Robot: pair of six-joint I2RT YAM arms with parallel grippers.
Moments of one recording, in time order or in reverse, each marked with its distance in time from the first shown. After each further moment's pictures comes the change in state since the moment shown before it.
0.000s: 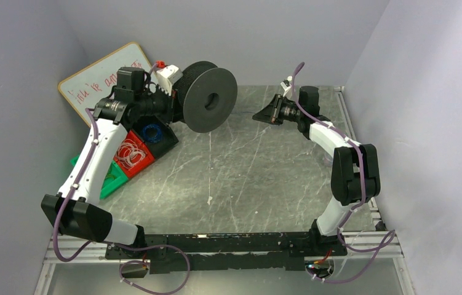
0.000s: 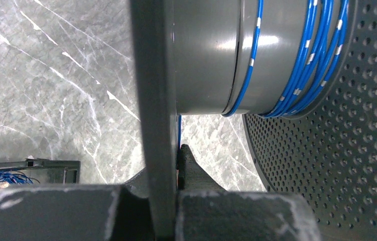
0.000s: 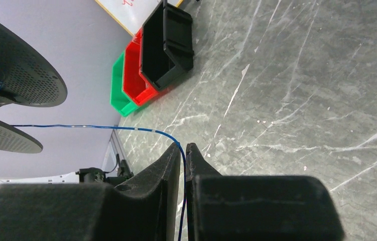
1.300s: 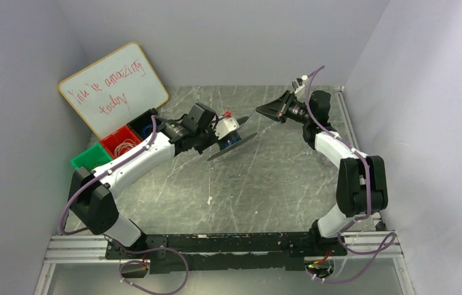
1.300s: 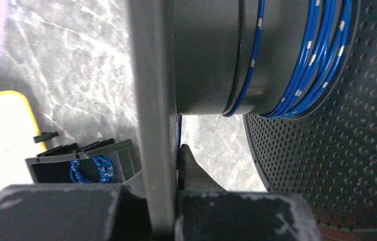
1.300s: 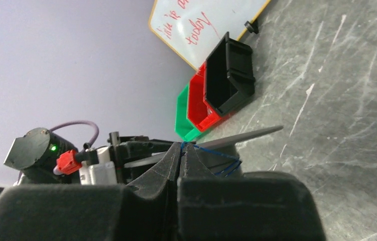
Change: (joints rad) left arm -0.483 0.112 -0.213 0.066 -0.743 0.348; right arm -0.030 -0.107 -0.153 0.370 -0.008 0.457
